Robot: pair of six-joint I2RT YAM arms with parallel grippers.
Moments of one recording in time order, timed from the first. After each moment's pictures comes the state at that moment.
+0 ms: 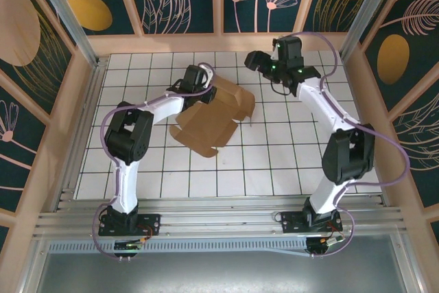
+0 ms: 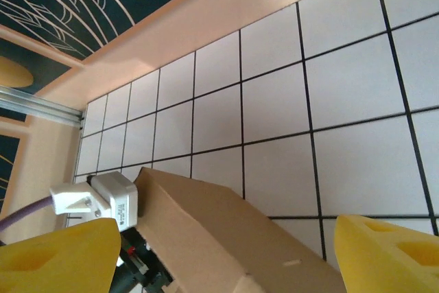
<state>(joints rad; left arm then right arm) -0.47 2.09 1.46 -0.06 -0.01 -0.04 0.32 1.69 1.51 -0.39 -0.22 0.66</state>
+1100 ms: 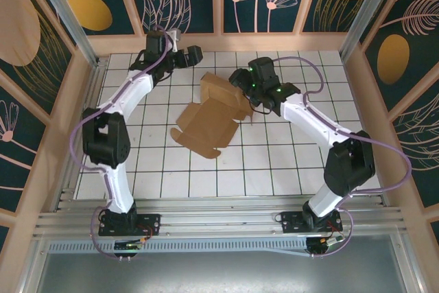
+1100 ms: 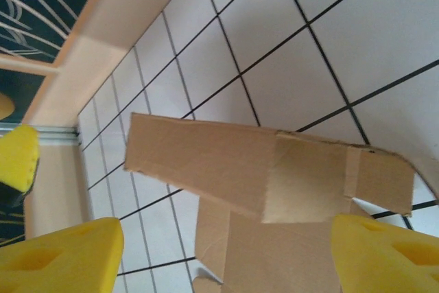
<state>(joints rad) -0.26 2.01 1.74 -0.26 0.35 -0.44 0.54 1.63 1.37 -0.41 0.03 1.07</state>
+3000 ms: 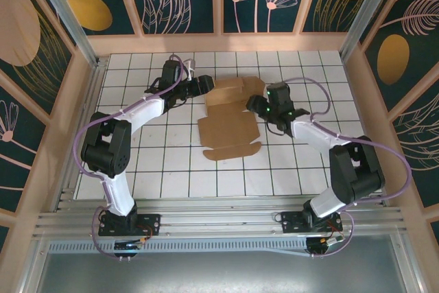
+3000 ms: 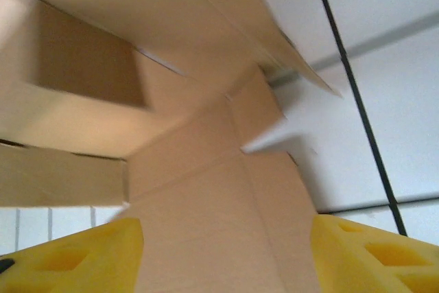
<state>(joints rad) -0.38 1.87 1.32 0.00 0.39 -0.63 0.40 1.54 0.89 -0.08 -0.07 0.77</state>
